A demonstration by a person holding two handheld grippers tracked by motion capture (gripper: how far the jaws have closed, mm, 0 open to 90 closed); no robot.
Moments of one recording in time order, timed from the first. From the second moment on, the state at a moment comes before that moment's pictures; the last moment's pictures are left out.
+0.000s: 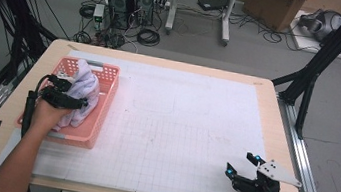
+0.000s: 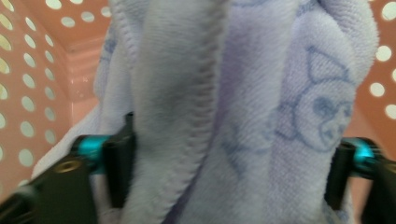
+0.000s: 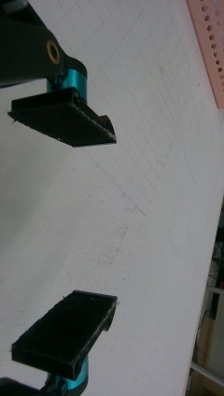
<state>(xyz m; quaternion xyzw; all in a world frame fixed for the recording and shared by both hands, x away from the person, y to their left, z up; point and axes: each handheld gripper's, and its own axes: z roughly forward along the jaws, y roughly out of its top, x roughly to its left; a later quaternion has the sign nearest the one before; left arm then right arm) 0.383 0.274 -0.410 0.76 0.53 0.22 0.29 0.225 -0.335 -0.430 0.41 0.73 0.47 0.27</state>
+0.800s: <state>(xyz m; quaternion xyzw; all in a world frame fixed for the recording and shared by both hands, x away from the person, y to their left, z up) 0.360 0.284 -0.385 0.72 0.51 0.23 0.41 0.223 -0.338 -0.427 0.41 0.73 0.48 0.27</state>
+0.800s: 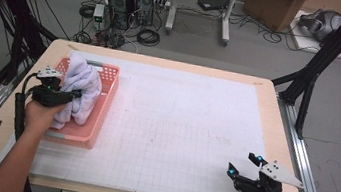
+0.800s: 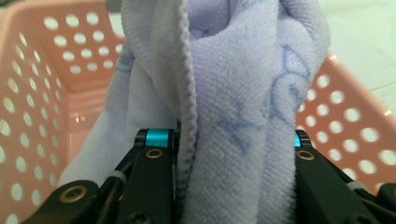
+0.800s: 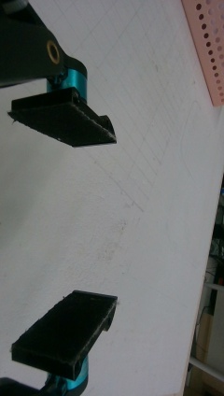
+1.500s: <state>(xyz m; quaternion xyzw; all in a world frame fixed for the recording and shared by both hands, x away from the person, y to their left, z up) 0.320 0.283 -0.344 0.67 0.44 0.26 0.54 0.222 -0.337 -0.426 0.41 0.72 0.48 0.27</state>
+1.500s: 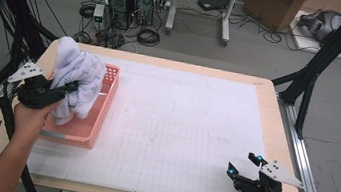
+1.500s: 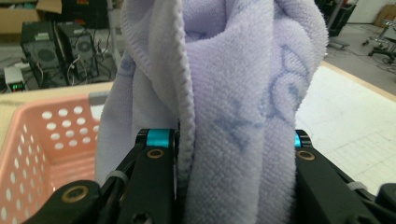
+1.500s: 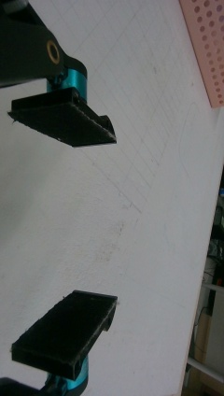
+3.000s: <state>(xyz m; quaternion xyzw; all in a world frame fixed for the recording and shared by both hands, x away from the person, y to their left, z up) 0.305 0.173 -0.302 0.67 0.23 0.16 0.68 0.221 -0.337 -0.425 0.41 0.72 0.48 0.27</state>
